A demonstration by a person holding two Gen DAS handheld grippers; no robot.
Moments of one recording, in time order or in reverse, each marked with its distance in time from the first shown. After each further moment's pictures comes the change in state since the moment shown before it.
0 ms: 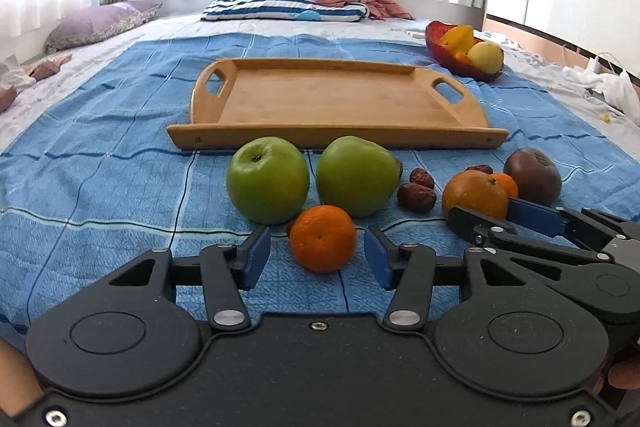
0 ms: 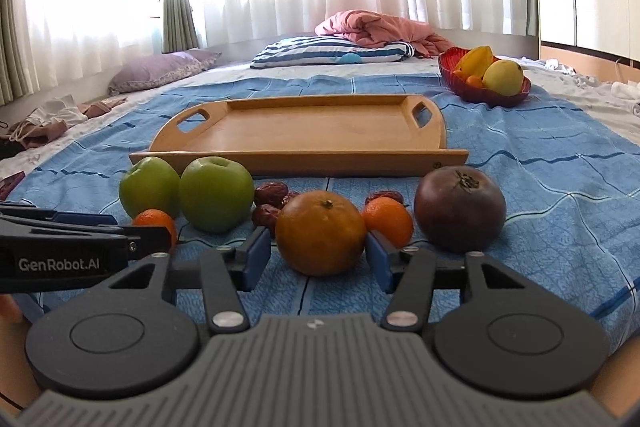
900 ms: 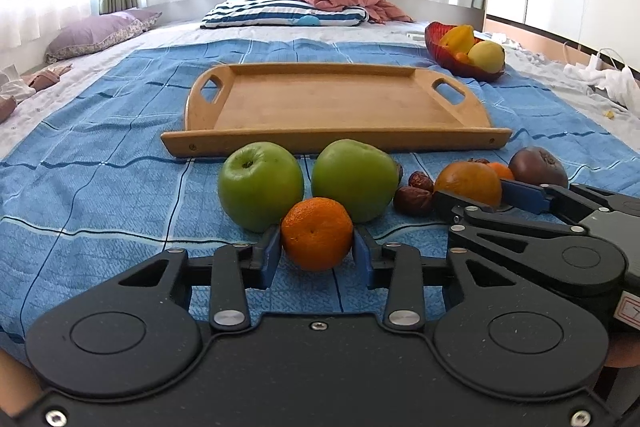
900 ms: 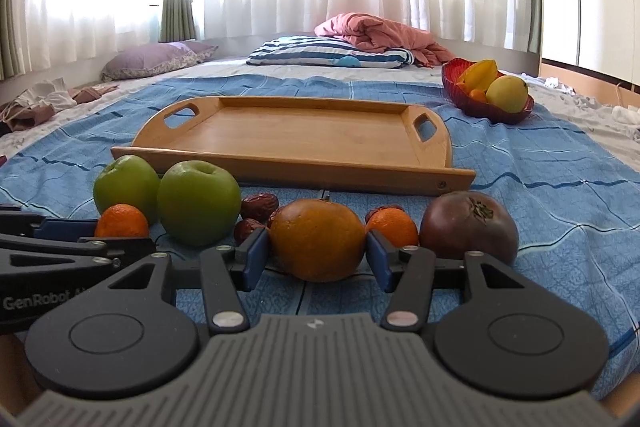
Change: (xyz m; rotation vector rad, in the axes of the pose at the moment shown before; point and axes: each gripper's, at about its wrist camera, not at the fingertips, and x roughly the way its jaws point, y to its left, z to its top) left arm 0.008 -0.007 0.000 0.031 -0.029 0.016; right arm 0.023 0.006 0.008 -0.065 -0.003 -0.039
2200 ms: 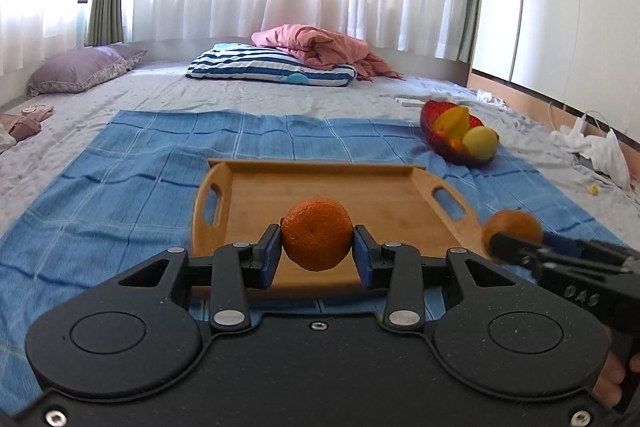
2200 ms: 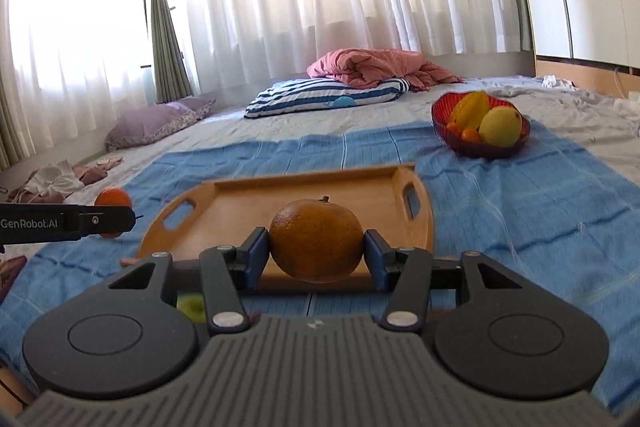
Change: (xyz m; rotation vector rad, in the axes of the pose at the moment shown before) left arm 0.000 0.048 0.121 -0.036 -0.113 -0.084; right arm -0.009 -0.046 0.080 0.144 -0.088 0.061
